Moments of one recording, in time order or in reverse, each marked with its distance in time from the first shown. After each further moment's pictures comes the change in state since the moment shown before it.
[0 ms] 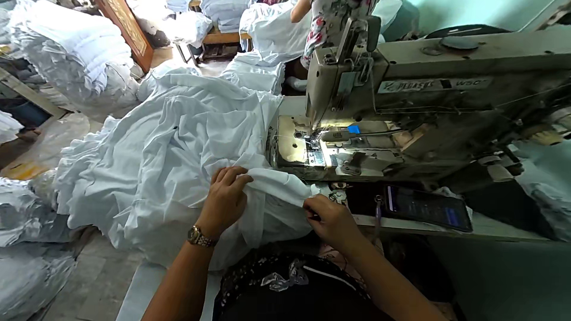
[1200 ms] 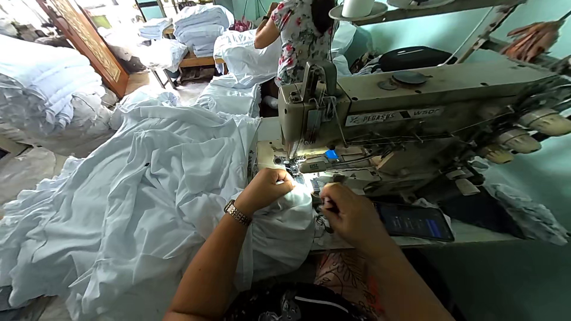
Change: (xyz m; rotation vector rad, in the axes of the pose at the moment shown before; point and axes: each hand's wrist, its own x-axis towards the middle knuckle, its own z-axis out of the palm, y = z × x) left_hand 0.153 0.039 0.058 -0.771 -0.419 -0.051; right_hand 0.048 0.031 -0.069 -0.154 0.176 0.074
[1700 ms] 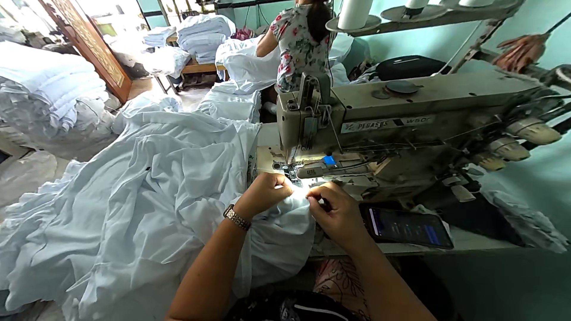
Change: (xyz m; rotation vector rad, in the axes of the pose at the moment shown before) left_hand 0.003 0.000 0.001 -0.045 0.010 -0.011; right_hand 0.017 -0.009 0.021 0.301 0.141 0.140
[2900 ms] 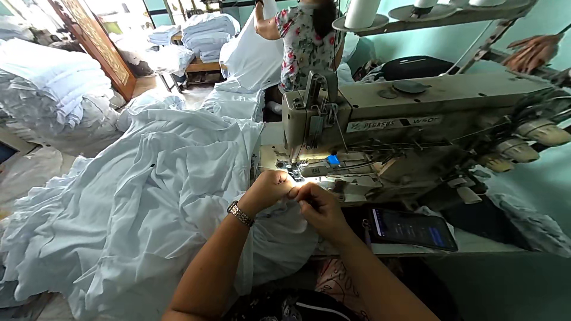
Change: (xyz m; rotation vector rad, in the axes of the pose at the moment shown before) left_hand 0.001 0.003 -0.001 -0.001 0.005 -0.075; right_hand 0.008 -0.007 0.024 0.495 -0.191 -0.004
